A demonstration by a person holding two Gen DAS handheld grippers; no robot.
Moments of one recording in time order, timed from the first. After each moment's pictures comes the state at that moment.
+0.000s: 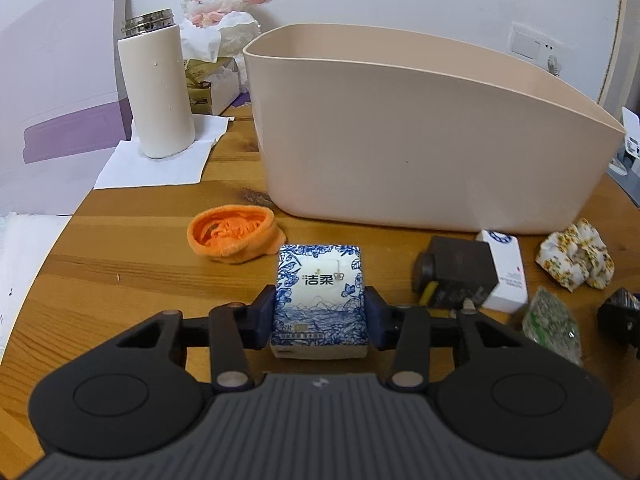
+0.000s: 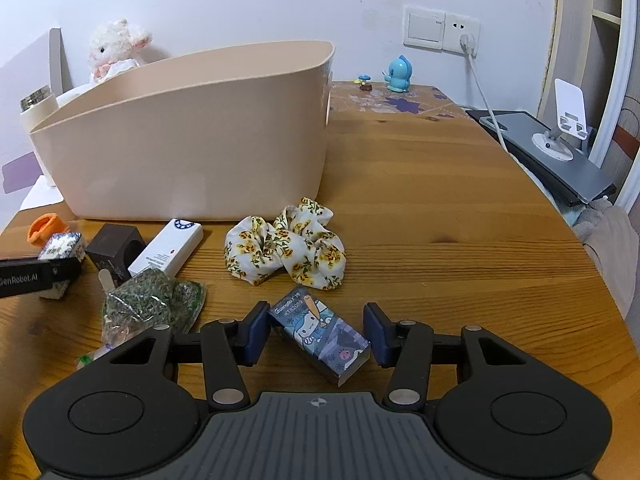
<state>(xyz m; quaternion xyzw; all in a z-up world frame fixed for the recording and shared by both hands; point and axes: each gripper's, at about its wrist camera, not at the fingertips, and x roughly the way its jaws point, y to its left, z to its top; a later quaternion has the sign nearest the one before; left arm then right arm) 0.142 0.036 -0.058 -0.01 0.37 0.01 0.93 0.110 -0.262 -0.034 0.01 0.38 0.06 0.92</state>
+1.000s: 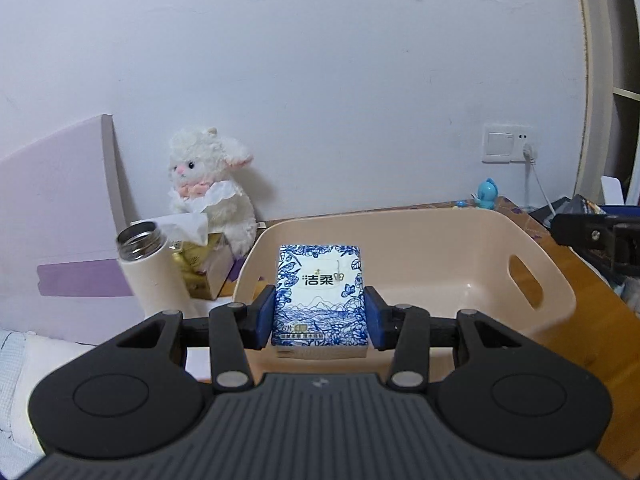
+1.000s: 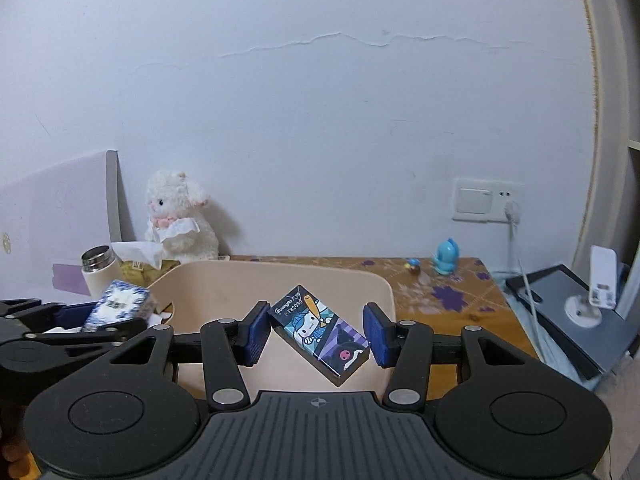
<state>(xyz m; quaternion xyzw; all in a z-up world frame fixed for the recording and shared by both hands) 0.180 -0.005 0.070 0.05 0.24 0.00 0.97 0.175 -0.231 0.112 0.01 0.23 0.12 0.97</state>
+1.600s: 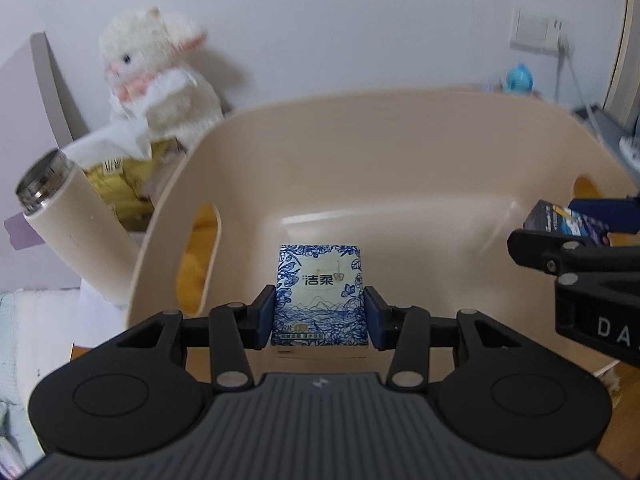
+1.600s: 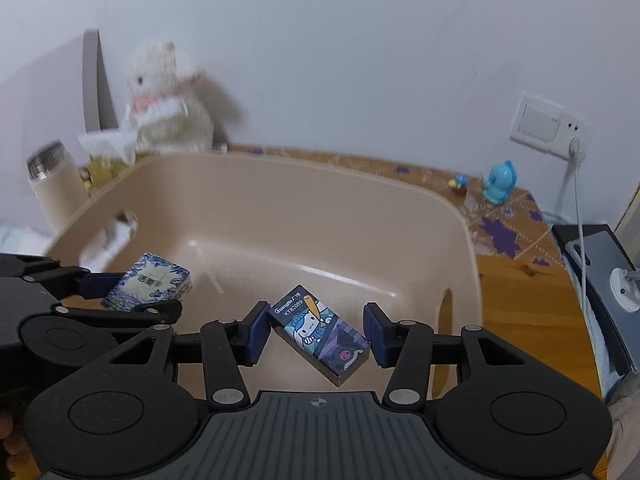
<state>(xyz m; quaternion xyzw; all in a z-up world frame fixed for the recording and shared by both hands) 0.290 -0.014 0.000 0.08 0.43 0.01 0.90 0.273 -0.182 0.042 -0.06 0.40 0.14 0.90</state>
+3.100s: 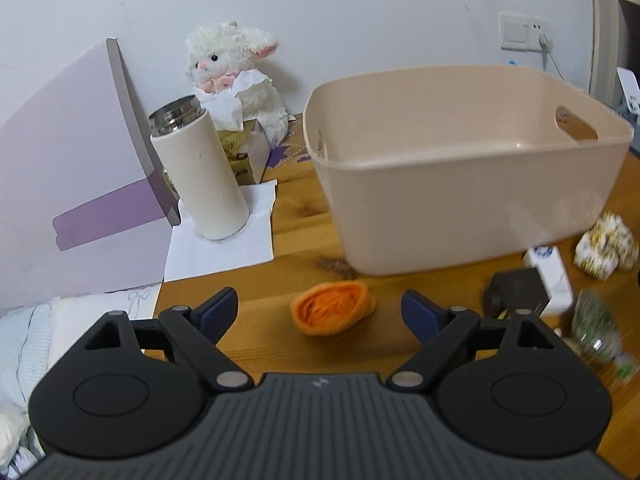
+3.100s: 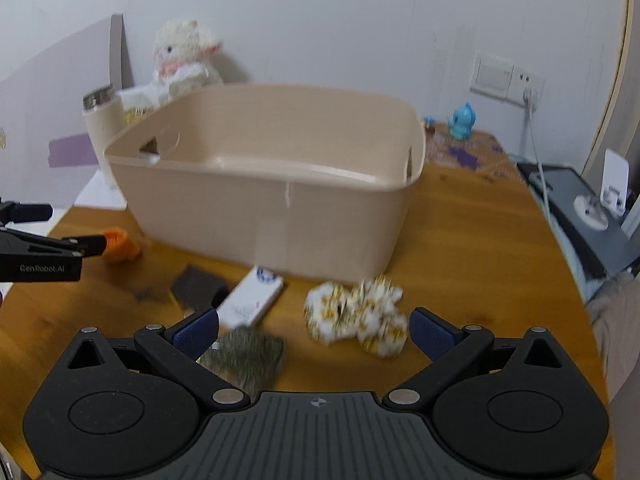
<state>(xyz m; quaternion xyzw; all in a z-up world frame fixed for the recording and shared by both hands) 0.150 0.069 -0.004 0.12 0.35 0.01 0.93 0.120 -0.220 0.018 -0.05 0.40 0.13 0.91</state>
